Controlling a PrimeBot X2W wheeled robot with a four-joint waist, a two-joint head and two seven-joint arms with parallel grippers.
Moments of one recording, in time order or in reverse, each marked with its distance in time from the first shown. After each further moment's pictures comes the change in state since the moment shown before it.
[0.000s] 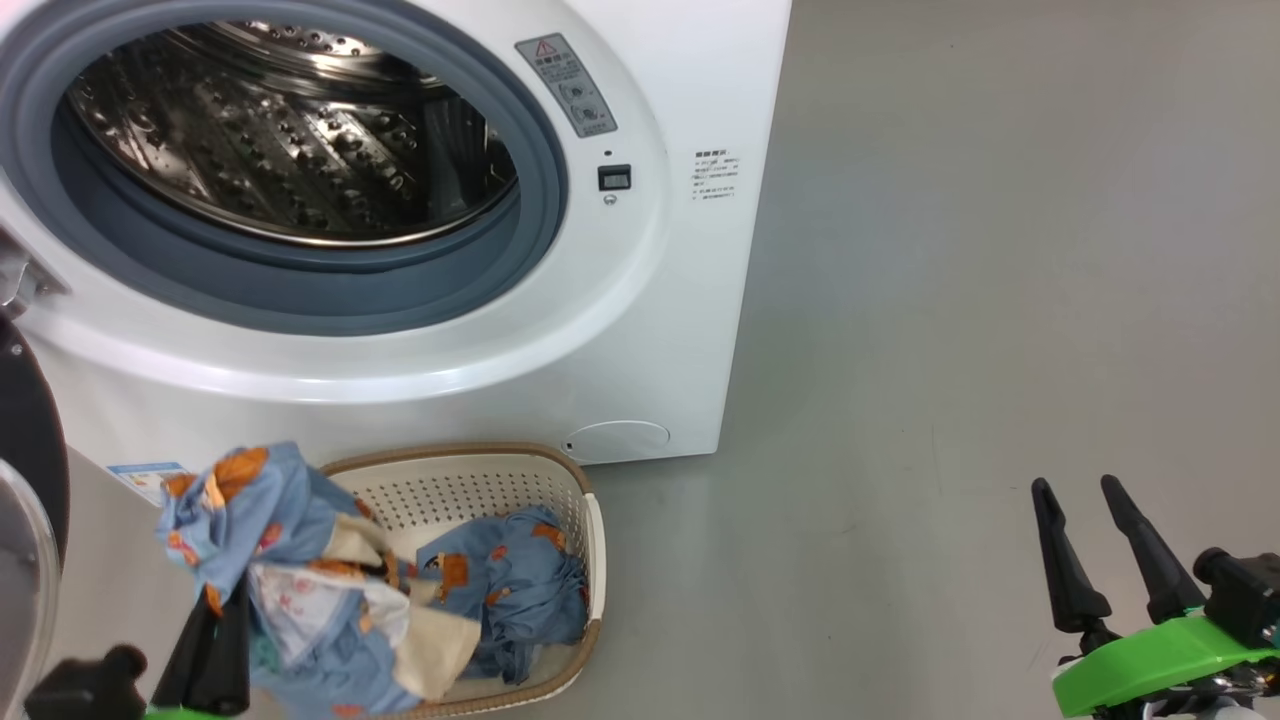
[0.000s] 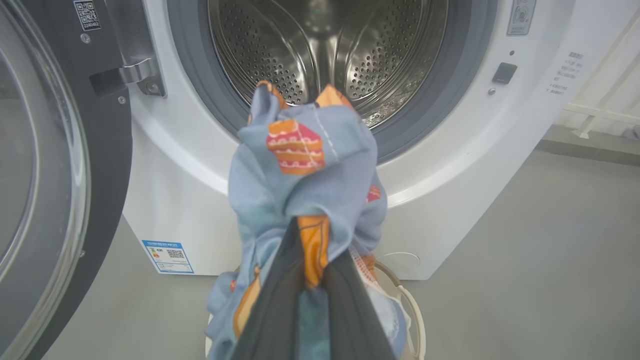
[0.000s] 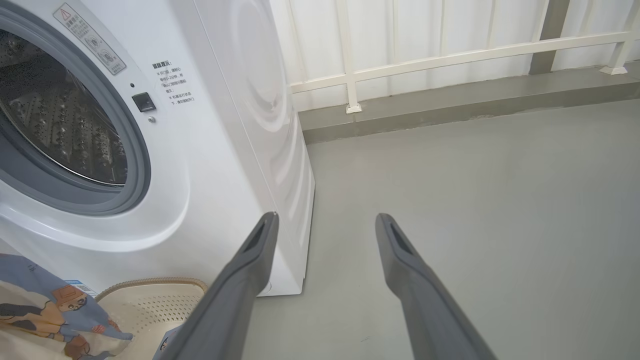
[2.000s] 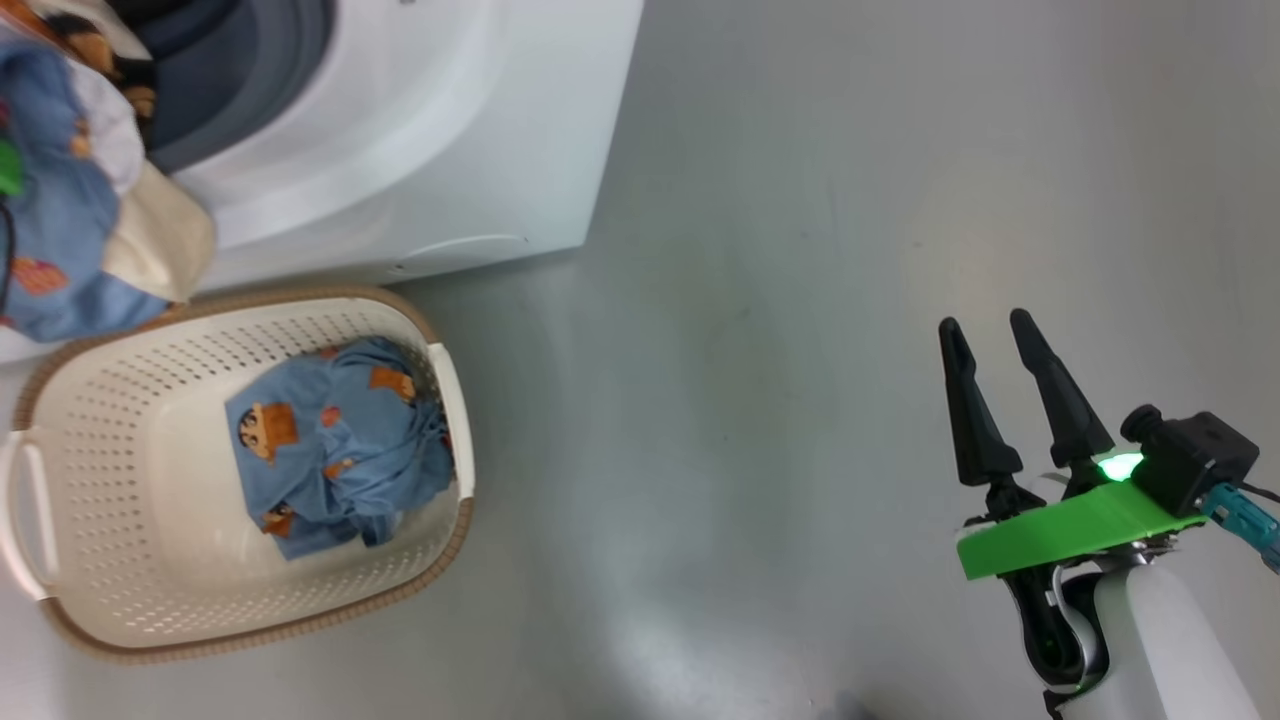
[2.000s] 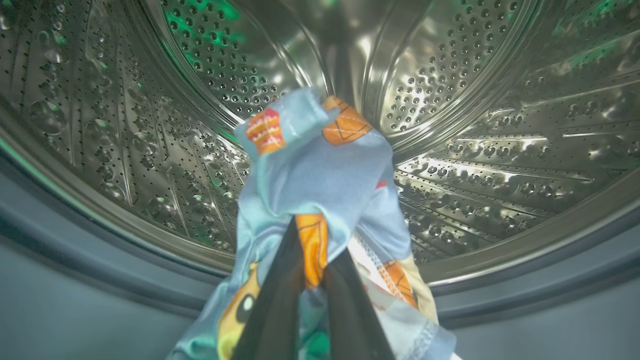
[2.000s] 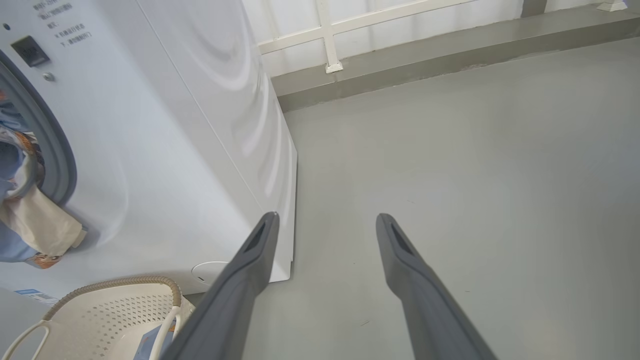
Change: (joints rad) left arm -1.181 0.140 -0.134 0.857 -0.037 -0.001 0.025; right arm -0.216 0.104 0.071 -0.059 -0.001 0.000 0.000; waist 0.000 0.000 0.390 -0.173
